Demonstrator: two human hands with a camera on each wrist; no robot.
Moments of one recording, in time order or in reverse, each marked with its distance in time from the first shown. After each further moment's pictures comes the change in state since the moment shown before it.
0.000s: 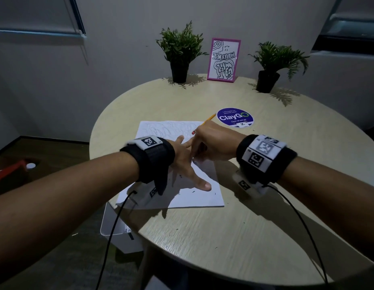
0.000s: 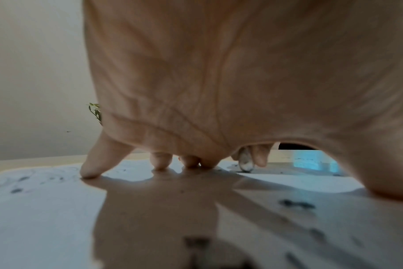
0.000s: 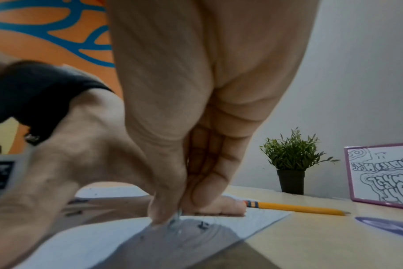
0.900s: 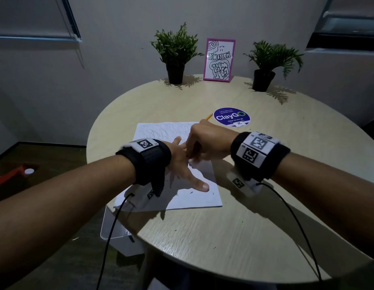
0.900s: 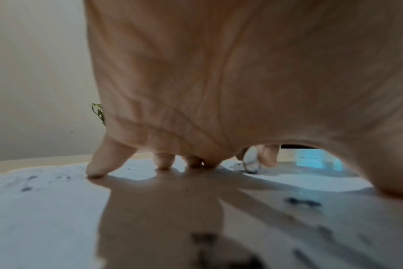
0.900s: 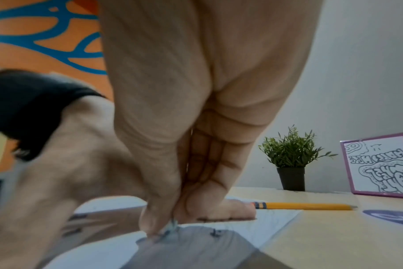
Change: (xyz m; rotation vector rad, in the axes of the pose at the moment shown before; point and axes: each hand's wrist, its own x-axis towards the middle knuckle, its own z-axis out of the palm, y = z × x) left_hand 0.002 -0.001 0.001 0.036 -0.011 -0.001; right_hand 0.002 -0.002 -0.002 0.052 -0.016 0.023
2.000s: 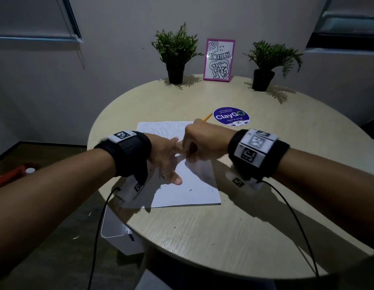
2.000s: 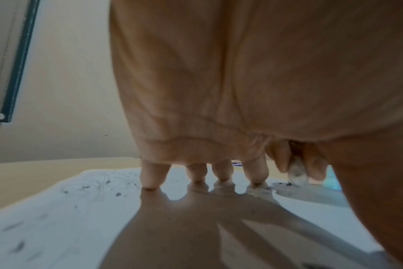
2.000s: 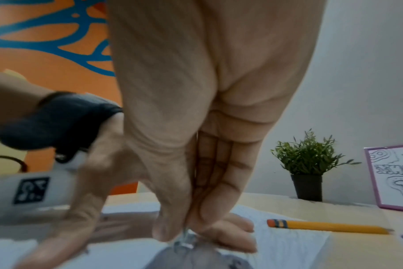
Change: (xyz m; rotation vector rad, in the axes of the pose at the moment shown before) left_hand -0.029 -0.028 -0.011 -0.050 0.031 0.052; right_hand -0.002 -0.018 -0.007 -0.080 -0.052 -0.023
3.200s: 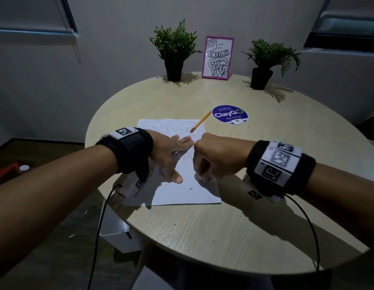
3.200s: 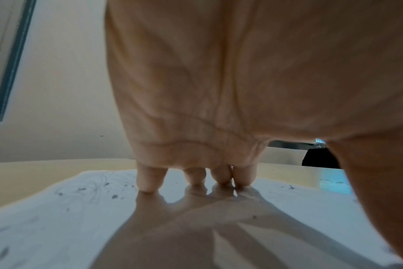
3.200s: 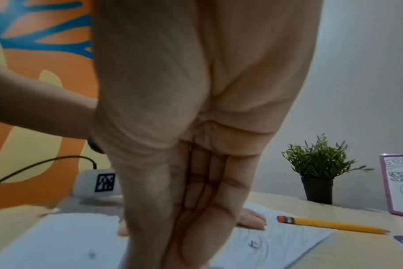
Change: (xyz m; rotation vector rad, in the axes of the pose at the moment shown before) left_hand 0.011 -0.001 0.003 0.067 0.001 0.063; right_hand -0.031 -0.003 0.011 0.007 -0.170 -0.019
